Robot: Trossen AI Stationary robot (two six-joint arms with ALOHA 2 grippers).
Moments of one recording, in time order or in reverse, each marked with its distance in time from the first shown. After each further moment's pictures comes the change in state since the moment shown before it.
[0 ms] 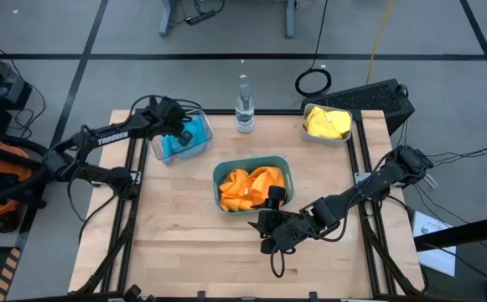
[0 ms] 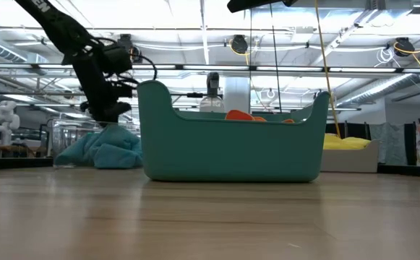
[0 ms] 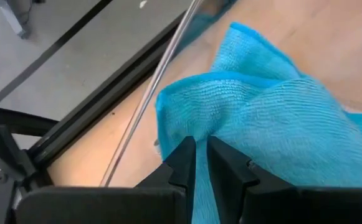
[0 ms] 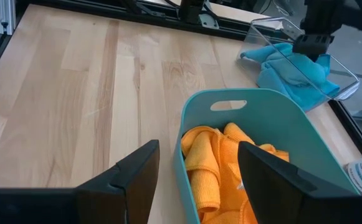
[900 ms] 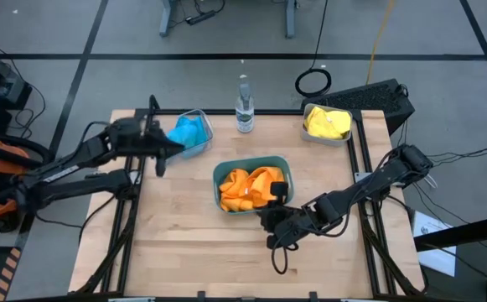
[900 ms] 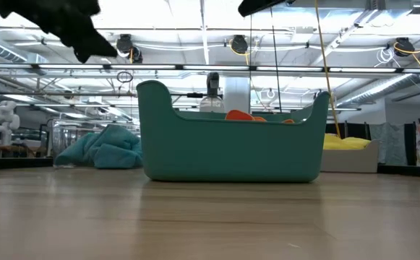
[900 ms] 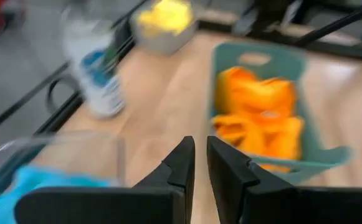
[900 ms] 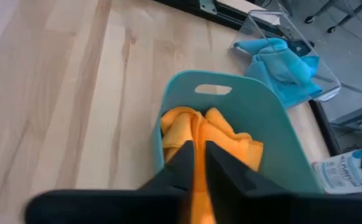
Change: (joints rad) left arm -0.341 -0.679 -0.043 -0.139 0.433 -0.029; right arm -0.009 -0.035 0.000 -0.113 -0.007 -0.105
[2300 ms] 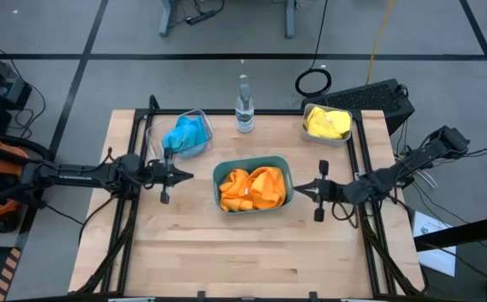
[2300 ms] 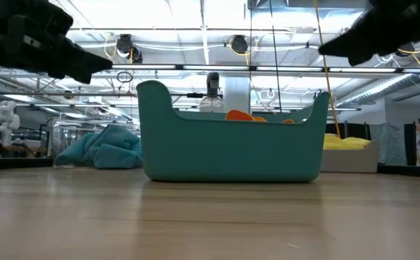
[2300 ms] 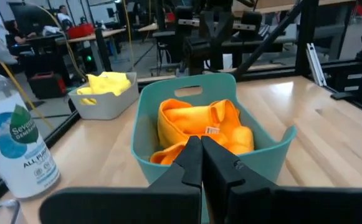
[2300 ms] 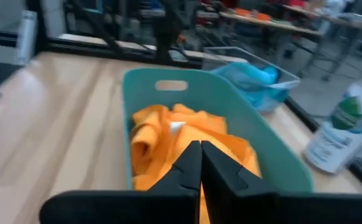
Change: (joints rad) left arm -0.446 -0.201 -0.571 0.749 -0.200 0.083; right arm -0.023 -0.794 -0.947 0.671 -0.012 -0.104
